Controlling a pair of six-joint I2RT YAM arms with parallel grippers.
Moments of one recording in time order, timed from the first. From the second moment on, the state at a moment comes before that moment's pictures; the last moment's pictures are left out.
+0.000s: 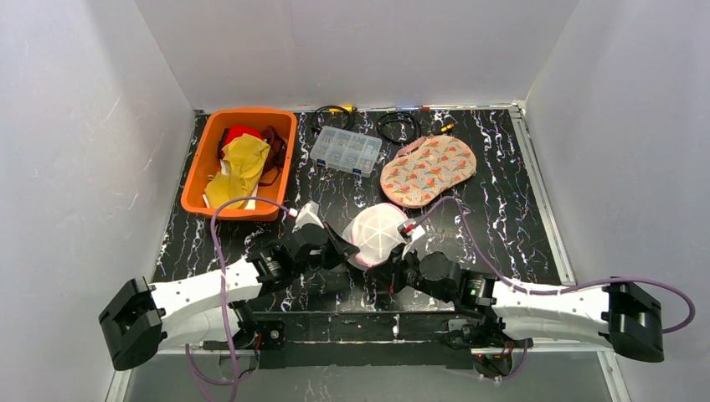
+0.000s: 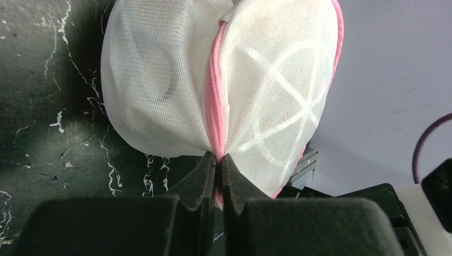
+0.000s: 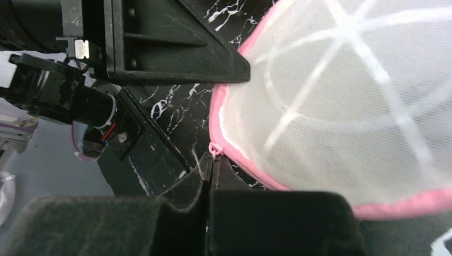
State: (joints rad) left arm -0.98 1.05 0.52 -0.04 -0.19 -1.28; right arm 1.27 0.89 0.31 0.29 0.22 0.66
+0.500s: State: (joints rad) left arm -0.91 0.88 0.61 -0.22 -0.19 -1.02; right arm 1.28 0.73 0.46 -0.19 0.41 0.58
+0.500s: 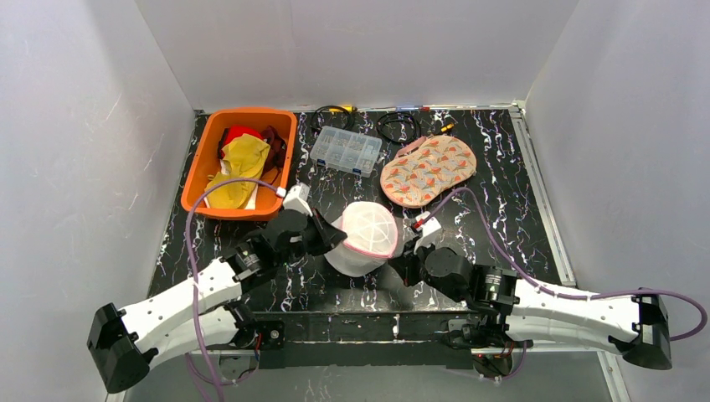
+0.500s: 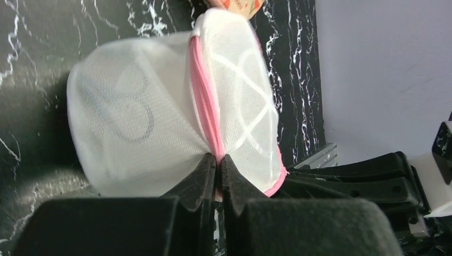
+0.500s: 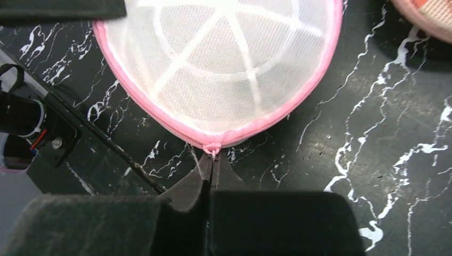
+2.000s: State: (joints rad) left arm -1.12 0.67 0.47 -0.36 -0.17 -1.33; right arm 1.31 0.99 0.32 0.34 0.19 0.67
